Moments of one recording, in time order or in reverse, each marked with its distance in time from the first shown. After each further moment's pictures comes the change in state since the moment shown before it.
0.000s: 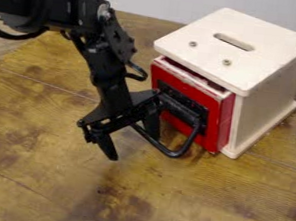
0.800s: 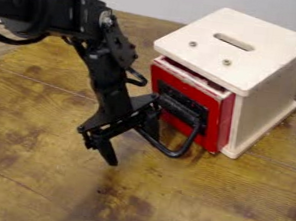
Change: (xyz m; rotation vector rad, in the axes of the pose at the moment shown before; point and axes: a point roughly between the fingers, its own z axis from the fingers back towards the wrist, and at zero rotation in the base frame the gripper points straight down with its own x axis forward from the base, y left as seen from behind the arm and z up) arm -0.002 0.006 -0.005 0.028 -0.008 0.054
